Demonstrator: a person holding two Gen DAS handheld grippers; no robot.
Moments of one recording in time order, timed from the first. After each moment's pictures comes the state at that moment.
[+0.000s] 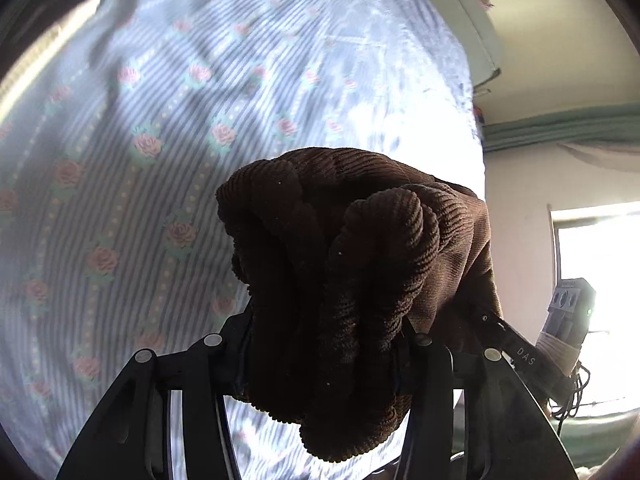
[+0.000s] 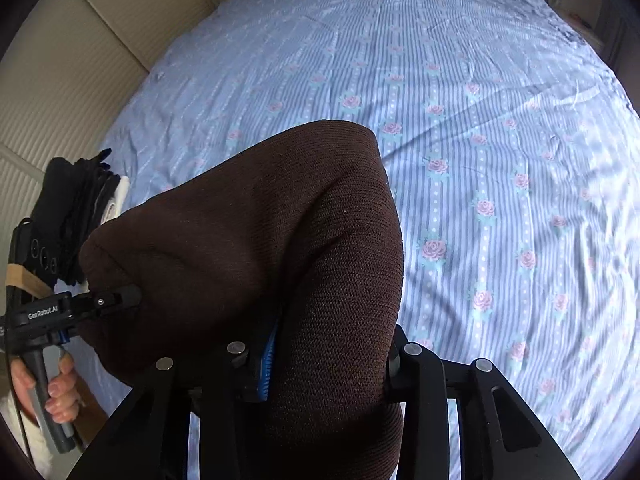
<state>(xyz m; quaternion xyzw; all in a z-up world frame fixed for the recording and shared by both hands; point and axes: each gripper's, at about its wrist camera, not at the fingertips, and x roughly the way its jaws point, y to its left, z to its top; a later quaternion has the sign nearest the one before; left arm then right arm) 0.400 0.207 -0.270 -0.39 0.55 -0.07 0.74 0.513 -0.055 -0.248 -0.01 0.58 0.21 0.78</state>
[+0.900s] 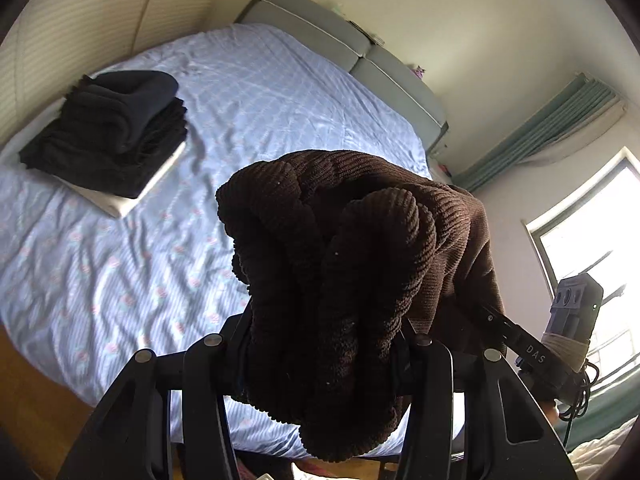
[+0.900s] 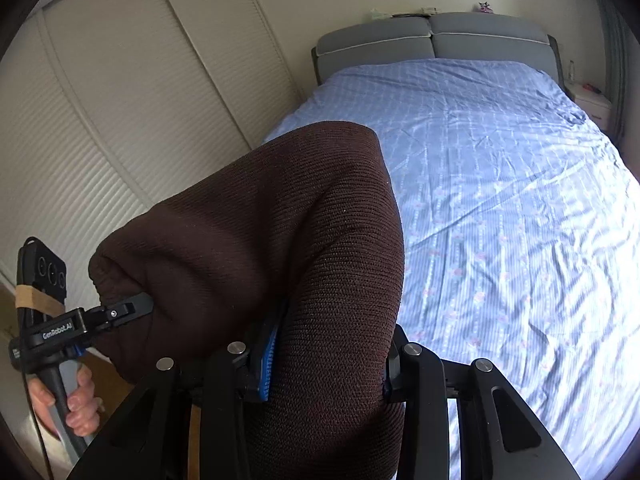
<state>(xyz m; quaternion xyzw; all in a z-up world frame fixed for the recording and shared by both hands) 0.154 0.204 -0.048 -0.32 0.39 -0.01 0.86 0.273 -0.040 -0.046 0.04 0.43 0.32 0.85</state>
